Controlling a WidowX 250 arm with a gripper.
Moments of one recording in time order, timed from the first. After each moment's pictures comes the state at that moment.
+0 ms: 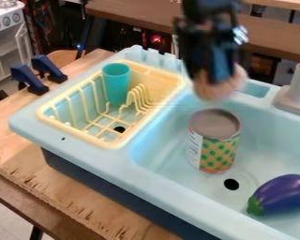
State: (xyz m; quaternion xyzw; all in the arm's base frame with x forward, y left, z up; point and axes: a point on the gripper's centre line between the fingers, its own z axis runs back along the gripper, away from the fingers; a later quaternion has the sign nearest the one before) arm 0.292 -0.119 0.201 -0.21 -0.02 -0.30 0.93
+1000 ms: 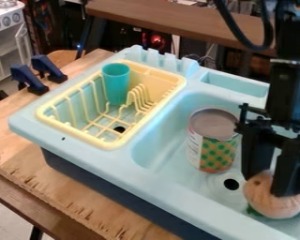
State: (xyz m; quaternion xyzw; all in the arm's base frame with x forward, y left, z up) arm 0.251 -0.184 0.147 -0.11 0.16 -0.29 0.94
